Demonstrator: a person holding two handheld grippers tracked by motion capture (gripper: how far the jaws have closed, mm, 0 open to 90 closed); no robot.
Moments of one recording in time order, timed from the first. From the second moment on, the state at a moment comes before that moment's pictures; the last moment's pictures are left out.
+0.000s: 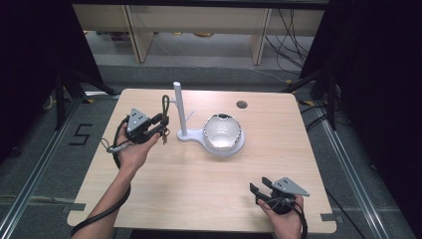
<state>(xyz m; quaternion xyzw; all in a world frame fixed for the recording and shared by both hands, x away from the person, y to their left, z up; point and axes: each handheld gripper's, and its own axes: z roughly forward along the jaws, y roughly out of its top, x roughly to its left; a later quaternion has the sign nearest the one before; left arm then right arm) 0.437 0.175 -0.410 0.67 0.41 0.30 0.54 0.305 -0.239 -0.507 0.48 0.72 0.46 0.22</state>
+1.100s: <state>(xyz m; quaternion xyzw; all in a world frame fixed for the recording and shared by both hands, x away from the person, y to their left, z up) 0.448 0.174 -0.420 0.67 0.43 0.30 0.53 0.303 -0.239 -0.507 0.48 0.72 0.46 0.21</state>
